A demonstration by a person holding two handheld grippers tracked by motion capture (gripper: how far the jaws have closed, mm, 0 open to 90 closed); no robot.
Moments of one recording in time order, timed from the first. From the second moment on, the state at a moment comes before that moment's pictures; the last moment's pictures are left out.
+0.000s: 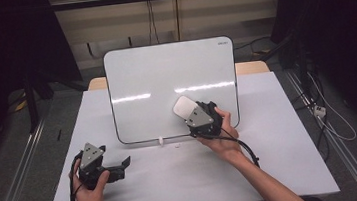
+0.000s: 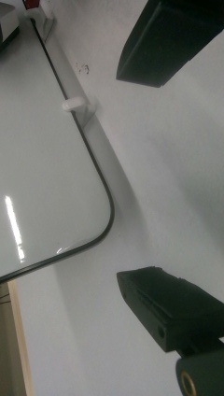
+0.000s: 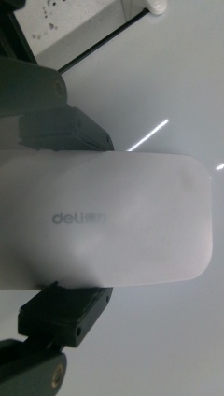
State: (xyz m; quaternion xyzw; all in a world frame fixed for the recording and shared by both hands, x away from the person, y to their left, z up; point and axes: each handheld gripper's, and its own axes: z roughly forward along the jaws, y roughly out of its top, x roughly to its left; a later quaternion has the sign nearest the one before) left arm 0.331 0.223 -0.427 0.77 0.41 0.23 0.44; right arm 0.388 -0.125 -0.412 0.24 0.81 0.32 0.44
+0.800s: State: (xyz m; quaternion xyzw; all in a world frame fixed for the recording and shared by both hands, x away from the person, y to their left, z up) left arm 0.331 0.224 -0.427 0.76 0.41 0.23 0.44; right arm 0.420 -0.177 -0.375 0.33 0.77 0.33 0.45
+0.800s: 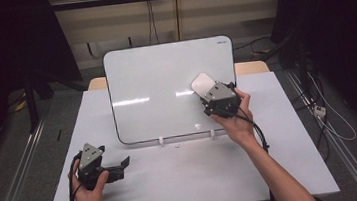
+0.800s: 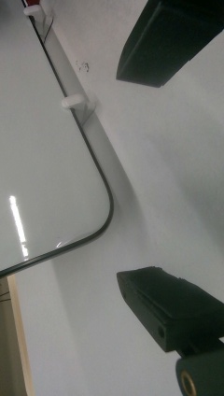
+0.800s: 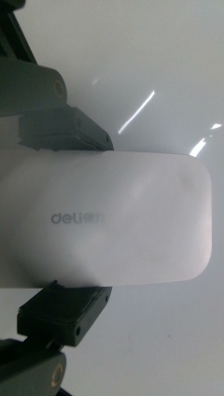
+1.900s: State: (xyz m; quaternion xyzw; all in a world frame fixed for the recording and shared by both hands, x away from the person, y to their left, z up) left arm 0.330 0.228 -0.426 0.76 0.41 0.23 0.45; right arm 0.466 -0.208 -0.323 0.42 0.72 0.34 0.44
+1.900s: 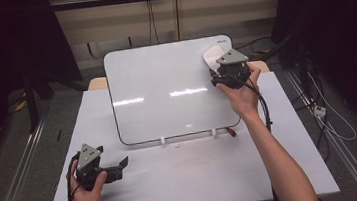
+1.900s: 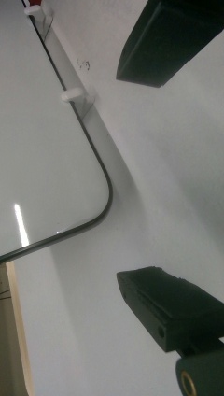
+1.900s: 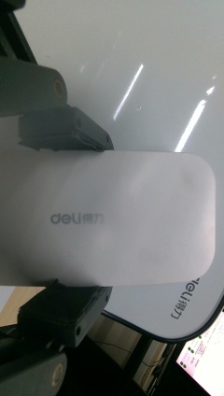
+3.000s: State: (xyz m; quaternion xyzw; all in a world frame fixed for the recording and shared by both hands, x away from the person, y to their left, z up) left arm 0.329 0.227 -0.428 0.76 0.41 0.23 0.44; right arm 0.420 -0.186 -0.372 0.38 0.76 0.33 0.41
